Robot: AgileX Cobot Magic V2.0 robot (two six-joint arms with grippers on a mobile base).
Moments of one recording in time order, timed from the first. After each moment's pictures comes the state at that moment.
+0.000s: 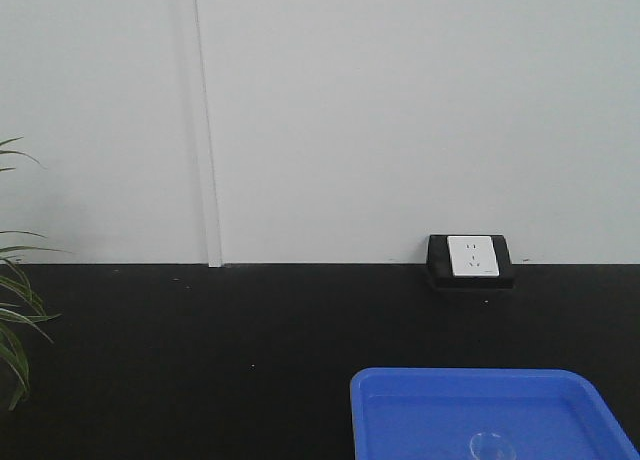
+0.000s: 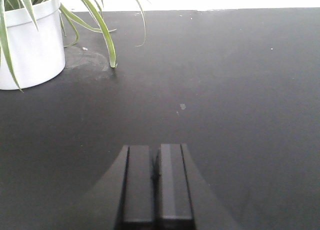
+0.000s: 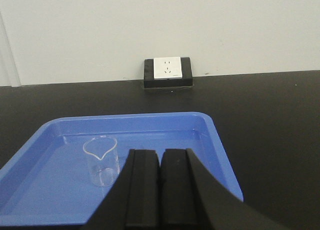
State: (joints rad) left arm 0.05 -0.02 0.03 -0.04 0.36 0.02; right arm 0.00 -0.01 0.03 0.04 0.15 0.05
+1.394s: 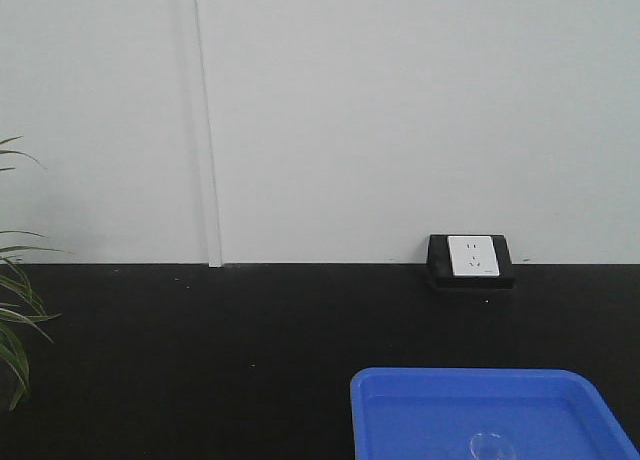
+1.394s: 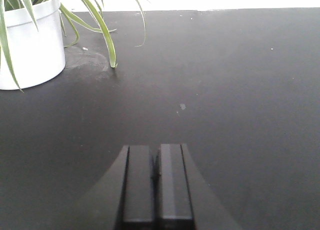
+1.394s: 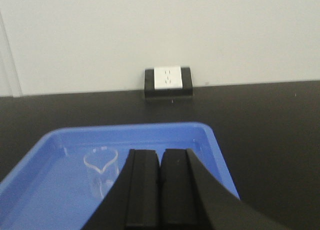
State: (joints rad) left arm 0.05 -0.02 0.03 -0.04 0.36 0.02; right arm 0.00 -0.01 0.03 0.04 0.09 0.05
